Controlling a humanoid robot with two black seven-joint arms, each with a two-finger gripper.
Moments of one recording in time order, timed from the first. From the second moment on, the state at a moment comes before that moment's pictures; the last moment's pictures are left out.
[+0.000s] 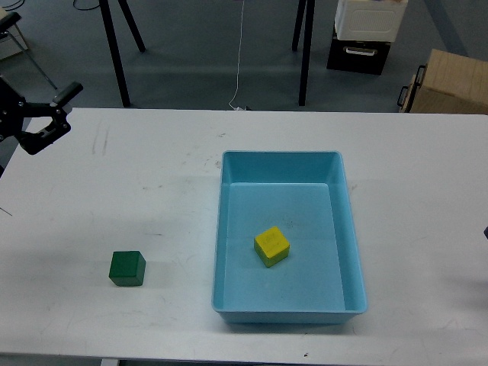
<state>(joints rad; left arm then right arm) -0.44 0.97 -1.02 -1.66 0.05 -0.49 0.04 -0.41 -0.24 1.80 1.54 0.36 0.49 -0.29</state>
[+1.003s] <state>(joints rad) -1.67 0.65 0.79 -1.60 0.68 -0.46 0.11 -0.42 -0.22 1.80 1.53 0.36 0.49 -0.29</state>
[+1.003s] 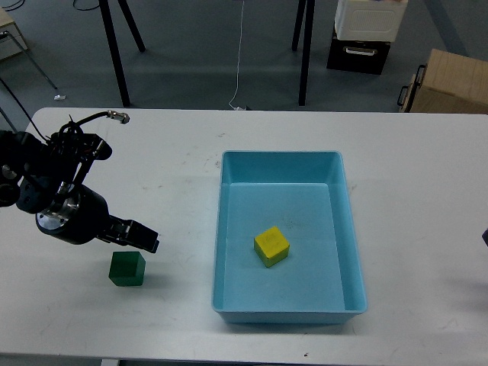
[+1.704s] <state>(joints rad) -1.49 0.55 0.76 -1.43 0.70 -0.44 0.12 -0.42 -0.22 1.79 1.52 0.35 0.49 -0.30</state>
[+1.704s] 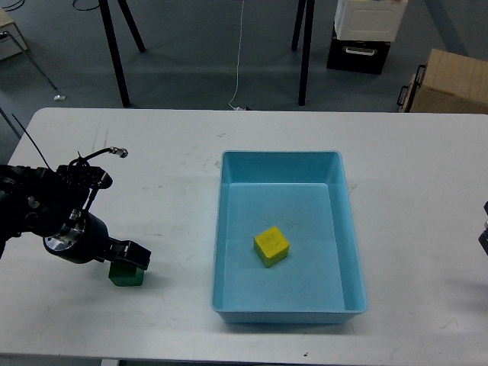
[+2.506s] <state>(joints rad) -1.88 0.47 0.70 -1.52 0.59 -0.43 0.20 -0.44 -0.22 1.80 1.52 0.35 0.49 -0.29</state>
